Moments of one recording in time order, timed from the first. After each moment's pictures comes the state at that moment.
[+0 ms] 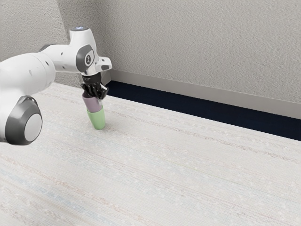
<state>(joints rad) 0.02 0.72 0.28 -1.17 -0.17 1.92 0.28</state>
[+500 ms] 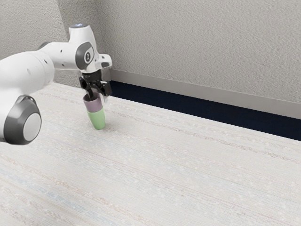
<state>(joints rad) 0.02 0.69 0.28 -1.16 -0.16 1.90 0.29</state>
